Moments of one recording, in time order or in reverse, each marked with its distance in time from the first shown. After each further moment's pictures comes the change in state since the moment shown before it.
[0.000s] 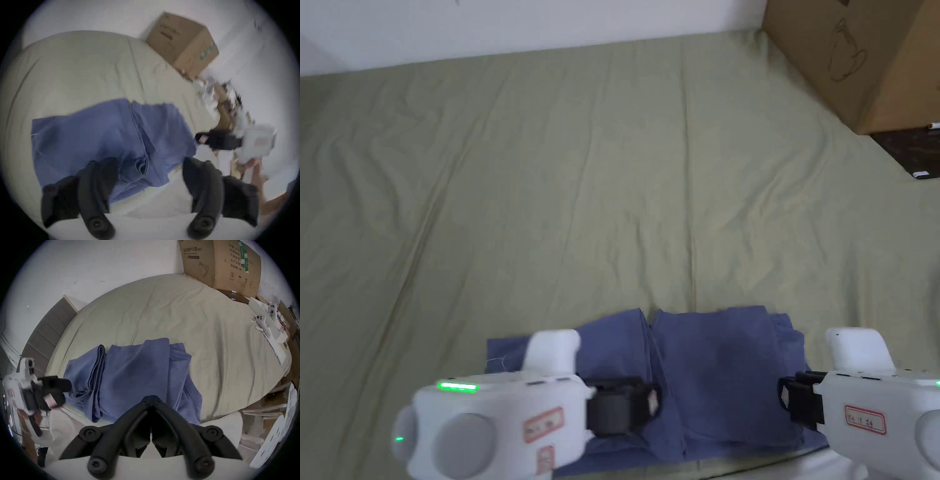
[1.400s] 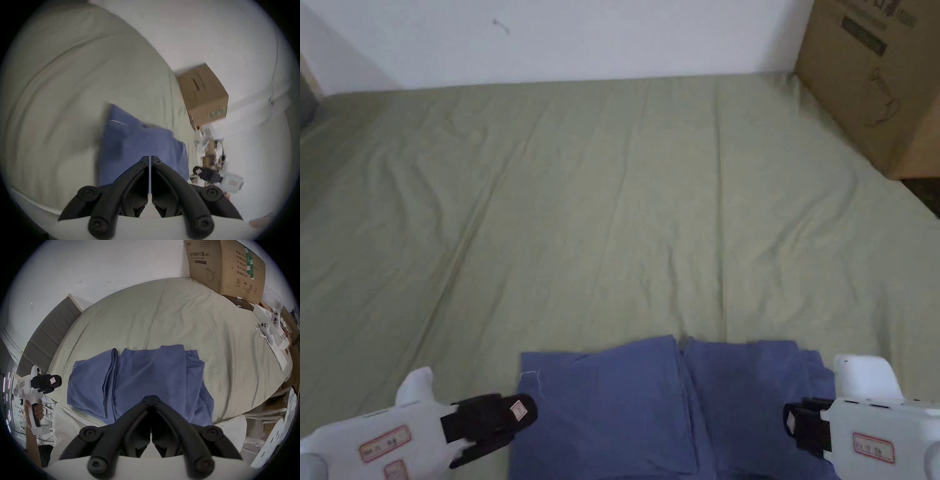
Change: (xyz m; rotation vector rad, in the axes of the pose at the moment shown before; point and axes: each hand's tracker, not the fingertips) left arm -0.154 -0.038 0.078 0.210 -0.074 0.509; right arm -0.034 0.008 -0.004 0.008 0.017 0.038
